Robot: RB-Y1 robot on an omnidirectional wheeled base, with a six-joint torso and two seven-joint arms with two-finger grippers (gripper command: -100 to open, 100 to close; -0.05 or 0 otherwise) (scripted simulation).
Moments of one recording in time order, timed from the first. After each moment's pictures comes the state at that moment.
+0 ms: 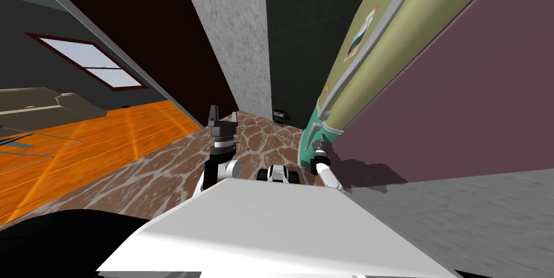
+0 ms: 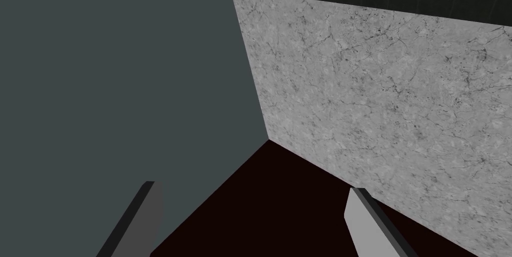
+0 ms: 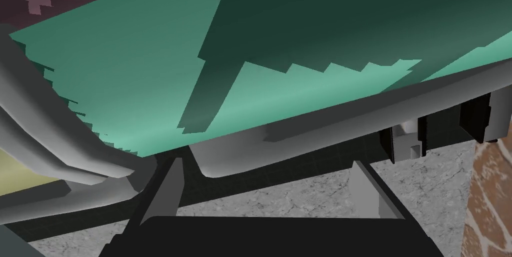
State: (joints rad) left arm 0.48 0.03 -0.04 -2.38 0.04 -0.45 0.08; right arm 0.27 -0.31 0.18 -1.71 1.77 0.46 0.74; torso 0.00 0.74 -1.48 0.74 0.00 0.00
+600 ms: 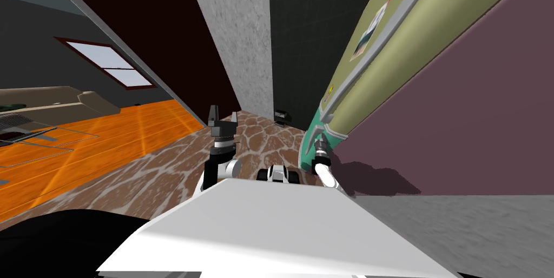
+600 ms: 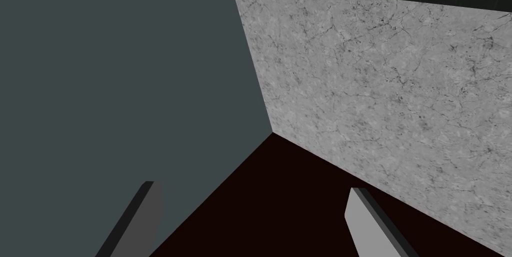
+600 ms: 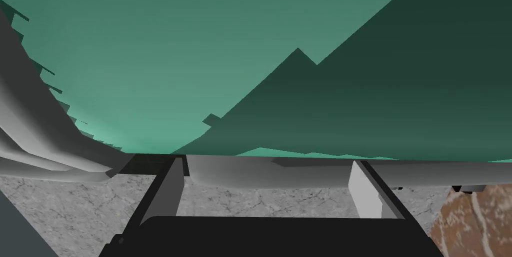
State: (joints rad) left arm 0.48 0.03 -0.04 -2.38 0.04 -0.45 0.08; right arm 0.23 -0.36 0.23 -1.63 1.93 0.57 0.80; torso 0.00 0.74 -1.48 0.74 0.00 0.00
